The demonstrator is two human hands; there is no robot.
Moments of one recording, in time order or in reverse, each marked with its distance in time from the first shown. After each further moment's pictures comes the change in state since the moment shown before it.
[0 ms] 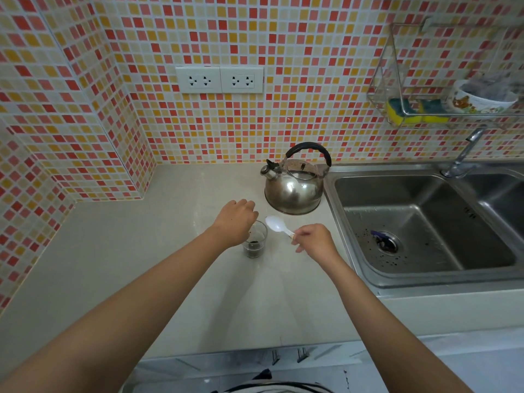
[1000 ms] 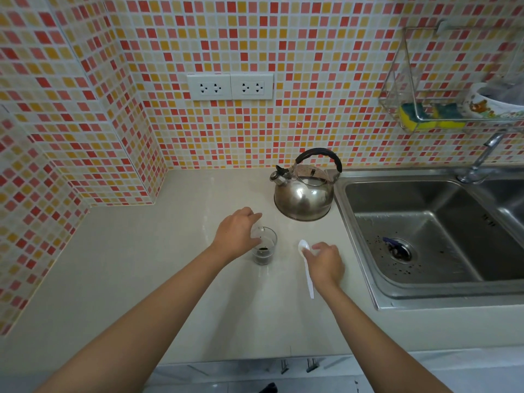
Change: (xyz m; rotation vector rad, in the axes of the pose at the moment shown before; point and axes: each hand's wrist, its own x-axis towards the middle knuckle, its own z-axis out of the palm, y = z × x) left_hand -0.018 -0.005 0.014 -0.510 0.125 -0.228; right_hand 0.006 0.038 0.035 -0.213 0.341 0.067
